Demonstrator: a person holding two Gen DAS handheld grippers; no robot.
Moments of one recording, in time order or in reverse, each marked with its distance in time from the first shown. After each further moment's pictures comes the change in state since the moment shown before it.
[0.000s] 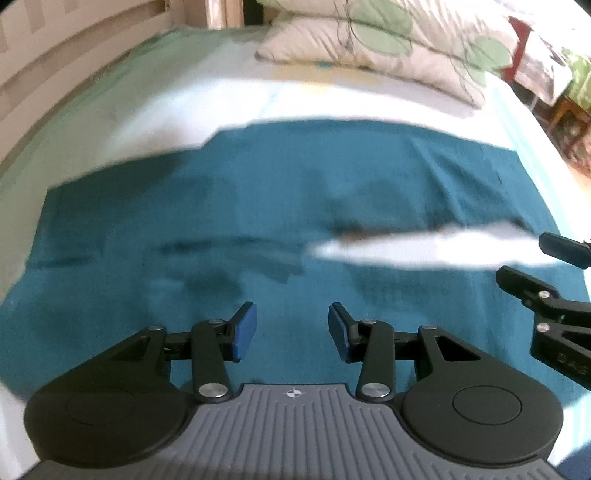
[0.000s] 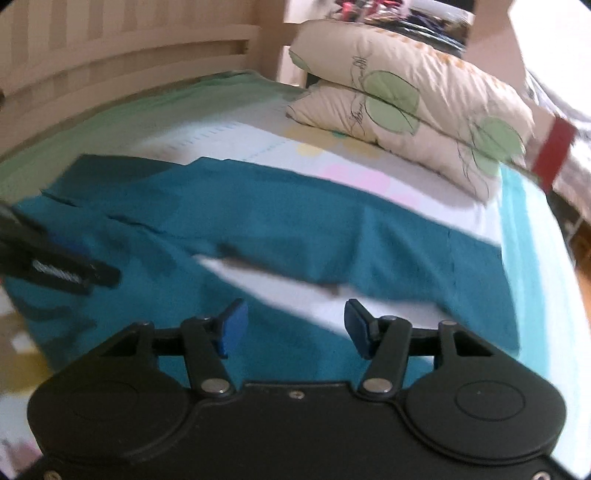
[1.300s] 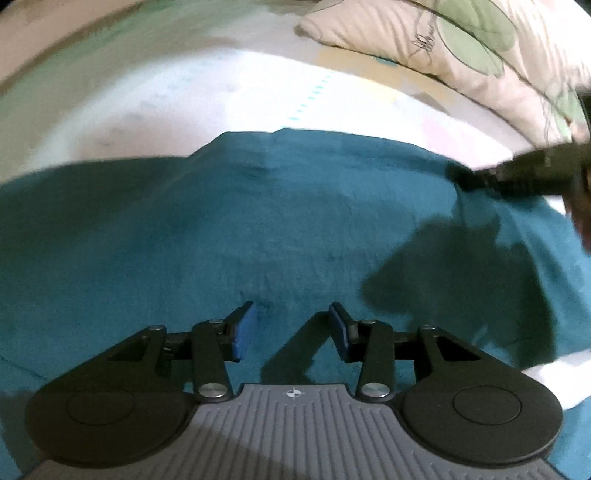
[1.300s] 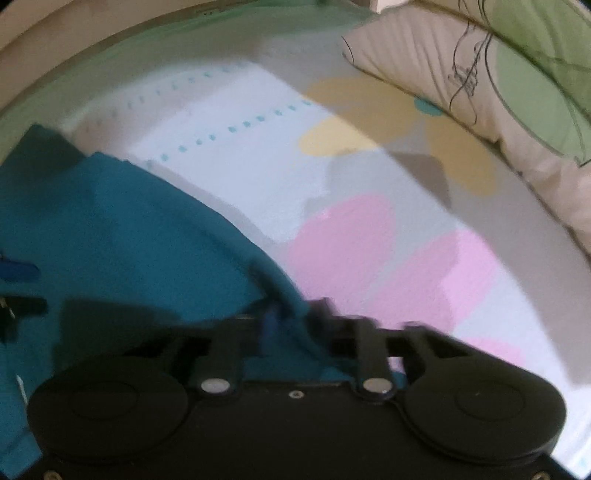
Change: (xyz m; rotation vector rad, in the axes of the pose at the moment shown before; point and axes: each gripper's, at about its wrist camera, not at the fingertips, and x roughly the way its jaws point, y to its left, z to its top) left arm 0.143 0.048 0.075 -0.175 0.066 -0.062; right arm 0.293 -0.091 0.125 -0.232 0.219 0.379
